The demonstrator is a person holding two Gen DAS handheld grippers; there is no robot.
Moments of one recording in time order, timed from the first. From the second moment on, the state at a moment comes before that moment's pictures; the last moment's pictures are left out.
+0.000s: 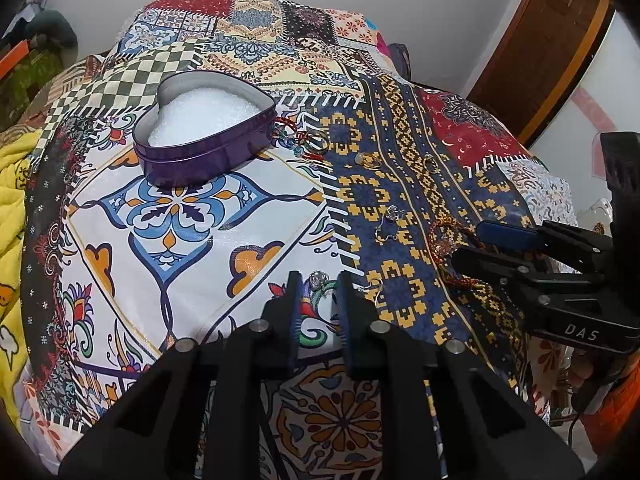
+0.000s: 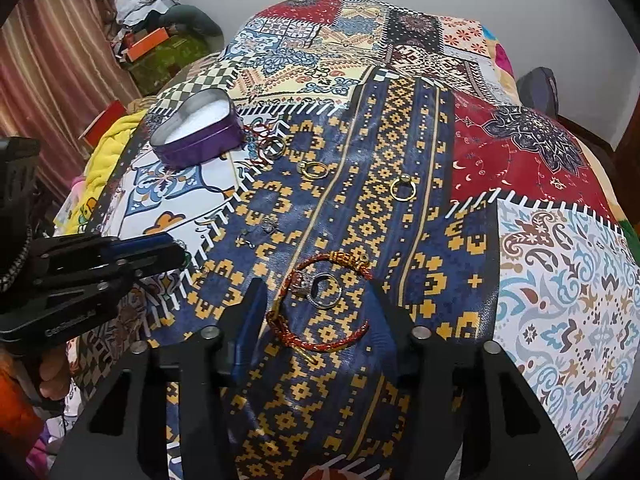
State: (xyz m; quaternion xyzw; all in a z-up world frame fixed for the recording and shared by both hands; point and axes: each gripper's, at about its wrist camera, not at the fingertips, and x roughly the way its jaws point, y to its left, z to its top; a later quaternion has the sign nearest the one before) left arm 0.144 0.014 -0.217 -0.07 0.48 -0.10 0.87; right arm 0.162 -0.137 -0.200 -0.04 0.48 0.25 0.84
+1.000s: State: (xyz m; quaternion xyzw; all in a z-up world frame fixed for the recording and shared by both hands) left arm 0.132 0.031 -0.184 -0.07 0.44 -0.08 0.89; right arm 0.163 -0.126 -0.175 -0.02 0.45 0.26 0.85
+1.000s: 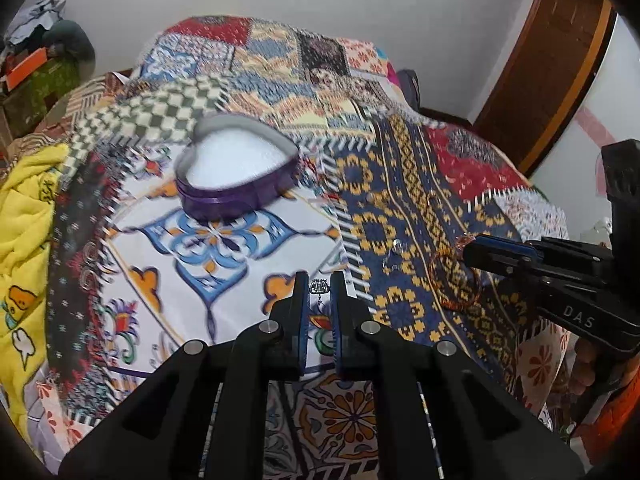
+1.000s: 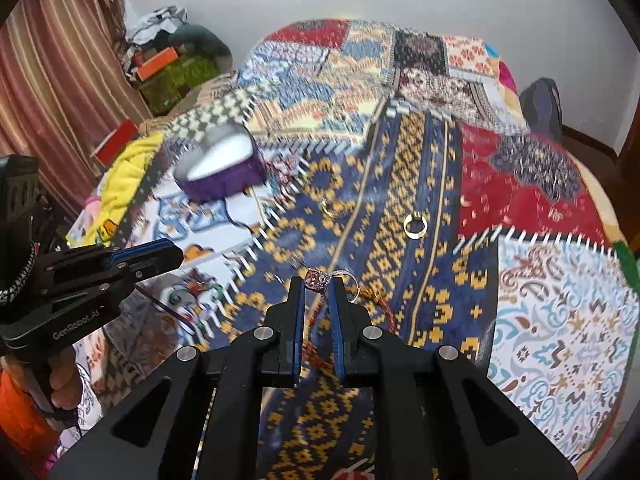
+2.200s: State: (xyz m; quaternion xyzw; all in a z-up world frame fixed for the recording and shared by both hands) left arm 0.191 0.085 -0.124 -0.06 0.34 -0.04 0.94; right arm 0.216 -0.035 -0.131 -0.06 0.36 0.33 0.87
